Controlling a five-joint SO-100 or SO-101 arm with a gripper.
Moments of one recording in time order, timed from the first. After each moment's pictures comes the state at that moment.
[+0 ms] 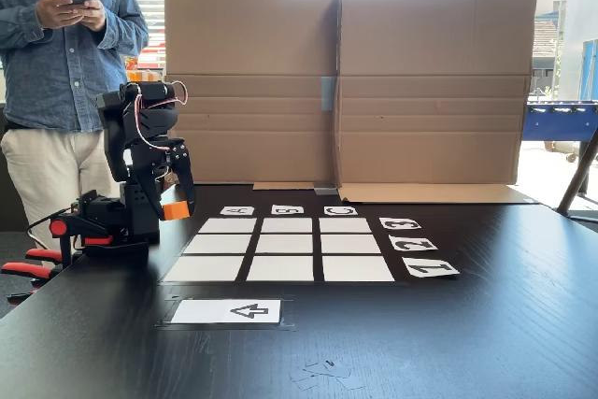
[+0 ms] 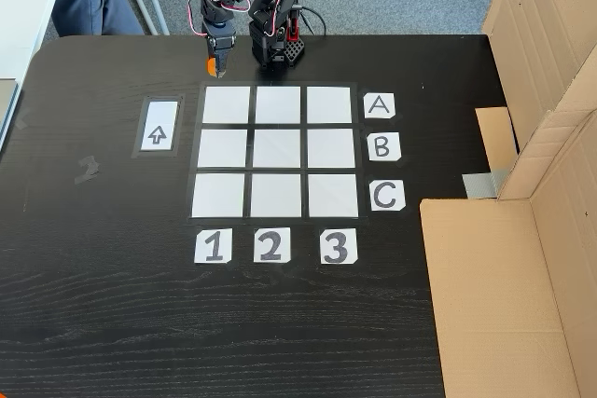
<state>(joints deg) 47.2 129.6 129.5 83.1 9.4</state>
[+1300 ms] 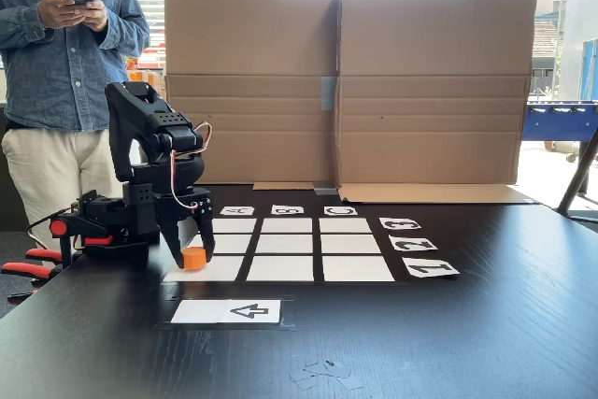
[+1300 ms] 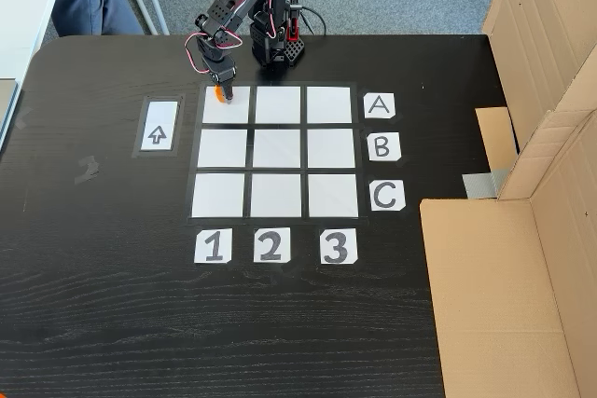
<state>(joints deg) 41.7 103.8 132.0 65.3 9.4</state>
